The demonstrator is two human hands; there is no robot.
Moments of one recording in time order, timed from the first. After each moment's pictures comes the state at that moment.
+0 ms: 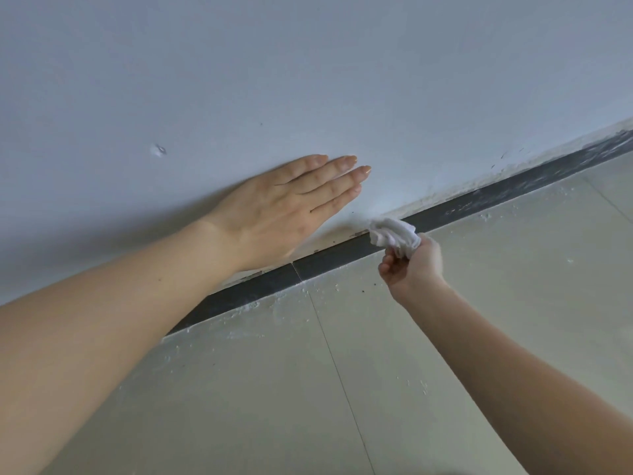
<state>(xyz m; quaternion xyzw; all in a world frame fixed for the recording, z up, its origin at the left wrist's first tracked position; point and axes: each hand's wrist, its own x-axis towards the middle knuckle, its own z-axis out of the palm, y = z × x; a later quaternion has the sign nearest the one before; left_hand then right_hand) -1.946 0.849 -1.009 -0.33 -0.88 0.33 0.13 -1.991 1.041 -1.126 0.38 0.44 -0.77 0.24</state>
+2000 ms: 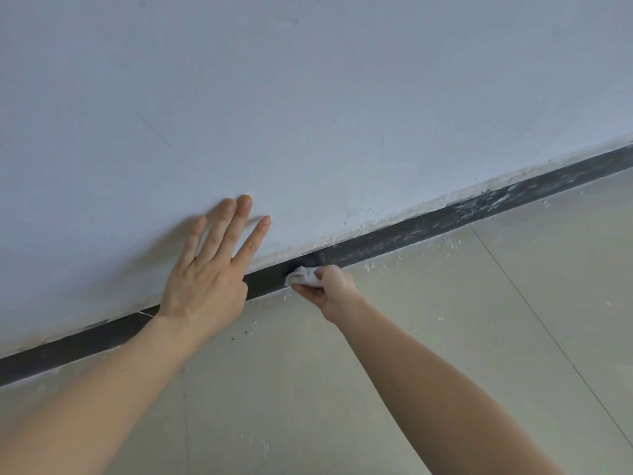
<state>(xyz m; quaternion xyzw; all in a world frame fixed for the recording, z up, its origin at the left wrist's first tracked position) -2.007 1.009 -1.078 -0.04 -0.95 0.24 0.17 -2.102 1.158 -1.152 0.29 0.46 -0.72 0.43</state>
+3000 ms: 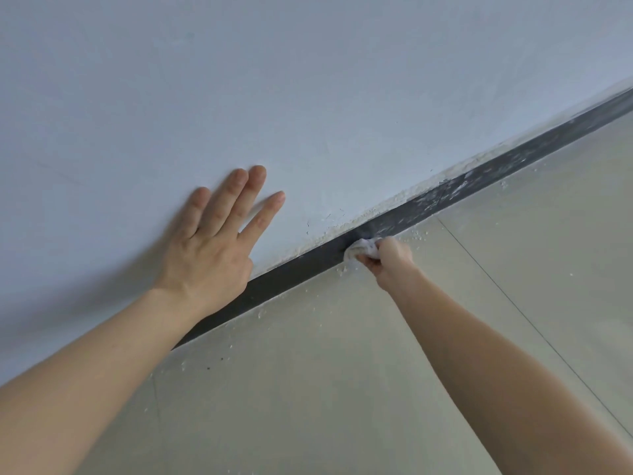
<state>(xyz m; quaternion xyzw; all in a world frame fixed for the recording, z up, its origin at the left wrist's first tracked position) -2.077 1.037 -1.057 -0.13 -0.91 0.33 0.23 -2.186 1.261 -1.164 0.36 0.48 -0.77 0.23</state>
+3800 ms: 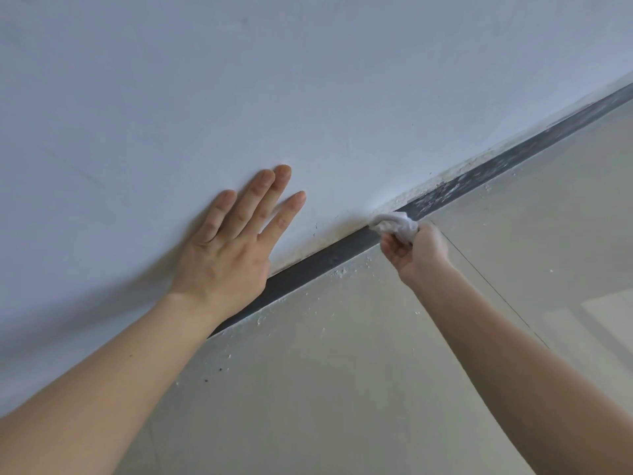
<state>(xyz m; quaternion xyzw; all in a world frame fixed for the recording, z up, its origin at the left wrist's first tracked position) -2.085 1.034 -1.066 -0.14 -0.89 0.32 0.28 -2.172 1.272 -1.113 0.37 0.48 -0.78 0.15</state>
